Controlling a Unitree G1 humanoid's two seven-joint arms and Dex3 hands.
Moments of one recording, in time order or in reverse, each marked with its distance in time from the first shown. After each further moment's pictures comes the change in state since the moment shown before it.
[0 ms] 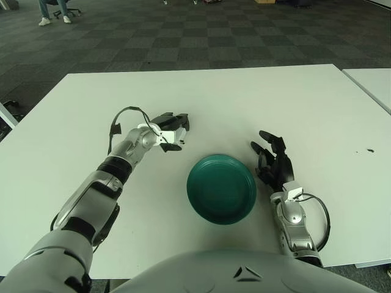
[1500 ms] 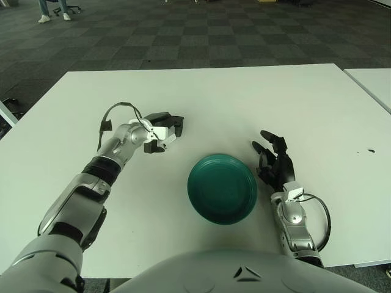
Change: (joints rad) left arm 0.041 0.105 0.066 -0.215 -0.084 0.038 -0.141; right arm 0.001 -0.004 0.004 0.000 -0.007 0.013 -0.012
